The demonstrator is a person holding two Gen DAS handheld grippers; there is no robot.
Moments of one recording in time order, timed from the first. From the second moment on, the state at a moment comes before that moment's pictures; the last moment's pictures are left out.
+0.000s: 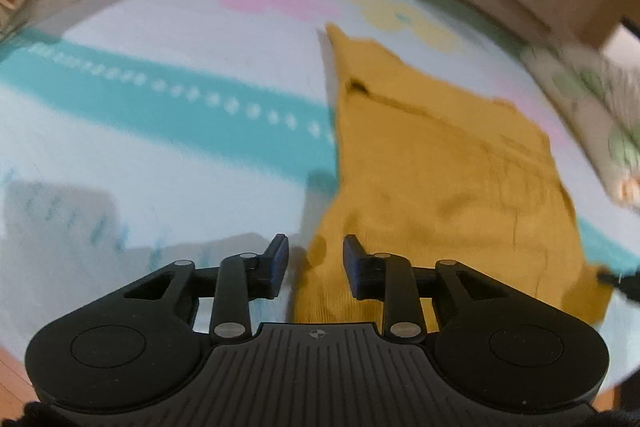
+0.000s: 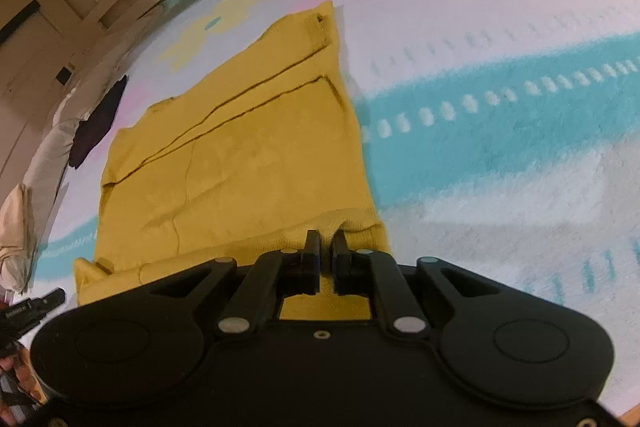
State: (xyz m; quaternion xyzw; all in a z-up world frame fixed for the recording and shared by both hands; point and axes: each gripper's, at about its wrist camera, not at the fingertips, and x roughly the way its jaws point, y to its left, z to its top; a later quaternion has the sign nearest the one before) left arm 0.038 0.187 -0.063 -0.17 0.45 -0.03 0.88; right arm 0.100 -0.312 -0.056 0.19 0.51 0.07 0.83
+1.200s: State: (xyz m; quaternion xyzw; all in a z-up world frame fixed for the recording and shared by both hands) left arm 0.097 0.191 0.026 -0.22 0.34 -0.07 0.91; right arm 0.131 -0.339 0.046 0.27 0.42 0.14 0.85
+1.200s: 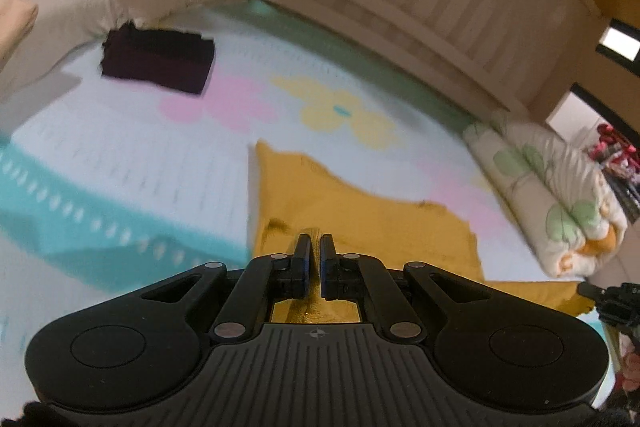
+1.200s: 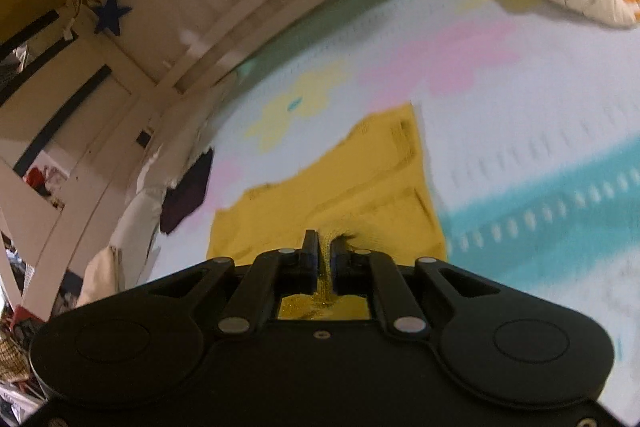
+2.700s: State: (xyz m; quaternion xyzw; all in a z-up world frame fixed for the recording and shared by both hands) left arm 0.211 0.156 -0.026 -0.08 0.38 -0.05 0.92; right arm 0.286 -0.279 -0.023 0.12 0.44 0.12 0.88
